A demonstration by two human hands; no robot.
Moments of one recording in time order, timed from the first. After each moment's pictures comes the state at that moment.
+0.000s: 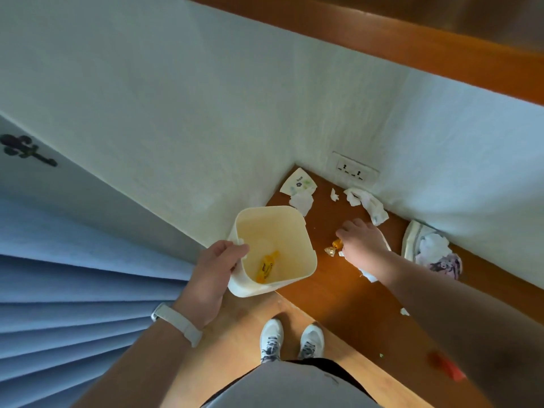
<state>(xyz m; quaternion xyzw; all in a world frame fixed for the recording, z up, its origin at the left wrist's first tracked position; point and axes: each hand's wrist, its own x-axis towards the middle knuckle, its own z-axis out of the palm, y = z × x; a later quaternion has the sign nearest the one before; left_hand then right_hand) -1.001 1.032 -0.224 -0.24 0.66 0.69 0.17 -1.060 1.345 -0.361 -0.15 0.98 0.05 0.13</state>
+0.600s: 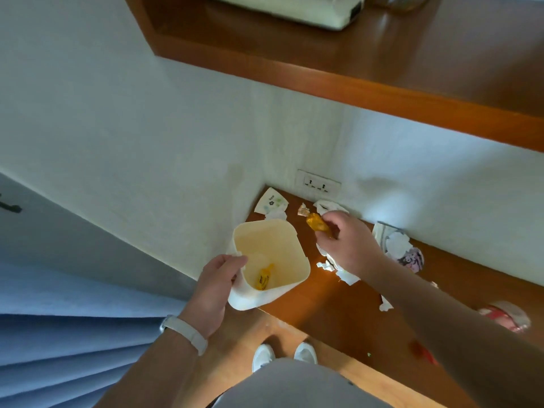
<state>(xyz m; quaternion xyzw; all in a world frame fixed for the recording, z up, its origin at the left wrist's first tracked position) -1.016 1.055 -0.228 -0.22 0.67 0.67 0.21 -1.024 1.320 -0.220 0.03 0.93 -0.36 0.01</state>
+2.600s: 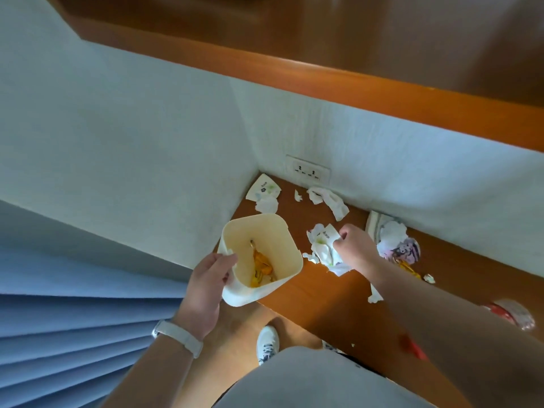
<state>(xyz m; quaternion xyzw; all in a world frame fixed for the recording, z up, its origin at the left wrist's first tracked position) -0.986 1.099 -0.220 -0.25 0.68 0.67 0.16 -1.026 1.391 -0.345 0.22 0.91 -0.31 0.18</state>
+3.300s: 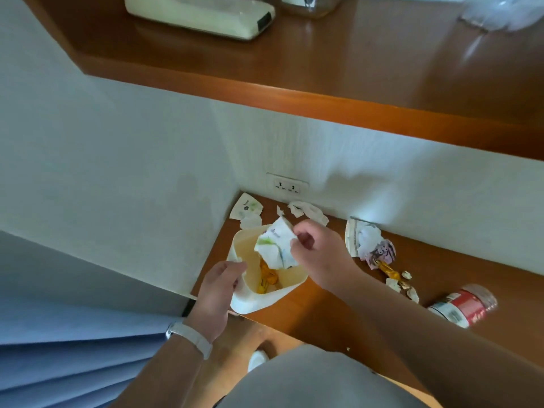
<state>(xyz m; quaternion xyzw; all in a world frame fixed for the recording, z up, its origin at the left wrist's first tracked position) -1.001 1.113 -0.225 -0.21 0.69 0.65 0.23 -0.985 1.319 -0.192 0.10 0.88 -0.46 0.03</state>
